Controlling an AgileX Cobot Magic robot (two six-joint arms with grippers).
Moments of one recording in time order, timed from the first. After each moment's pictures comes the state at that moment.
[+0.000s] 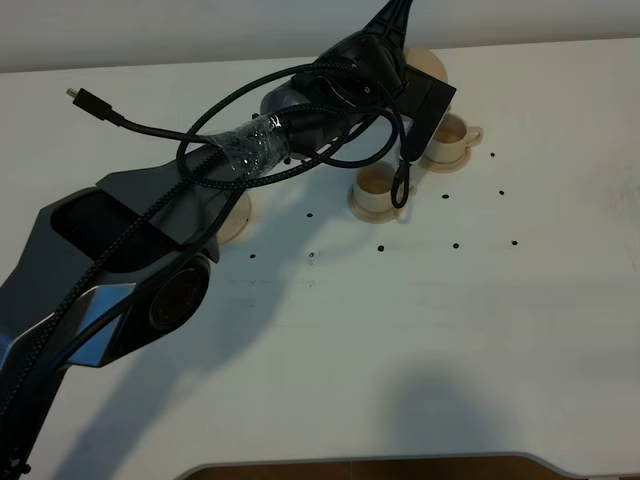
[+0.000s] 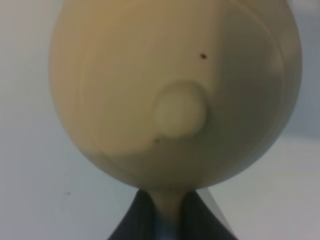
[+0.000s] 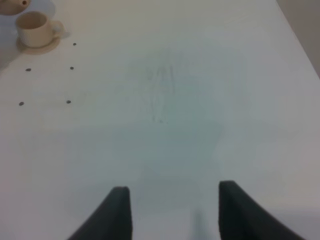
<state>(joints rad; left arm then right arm) -0.68 2.54 -2.23 0.78 0.54 1.04 -0.08 -0.01 -0.49 0.02 1.07 -0.11</state>
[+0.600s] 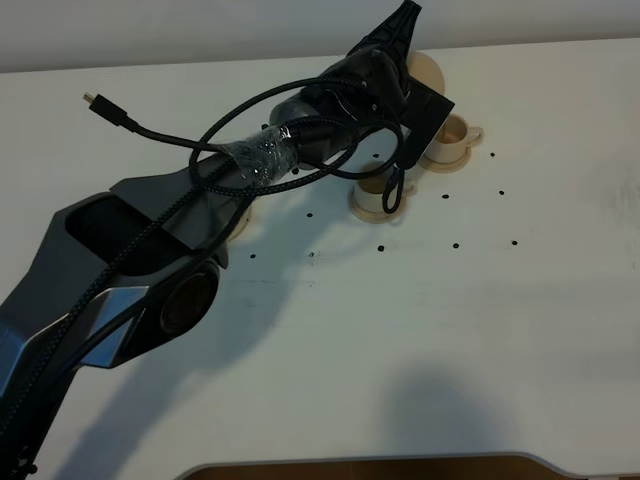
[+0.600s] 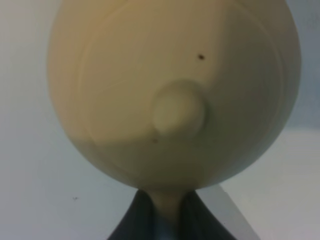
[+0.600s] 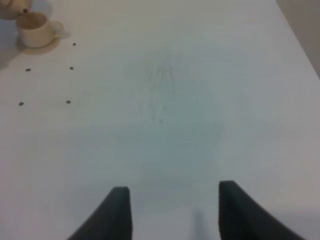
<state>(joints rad) -0.69 2.57 -2.23 0.91 0.53 1.01 -0.08 -0.01 -0.49 0.02 1.07 -0.11</state>
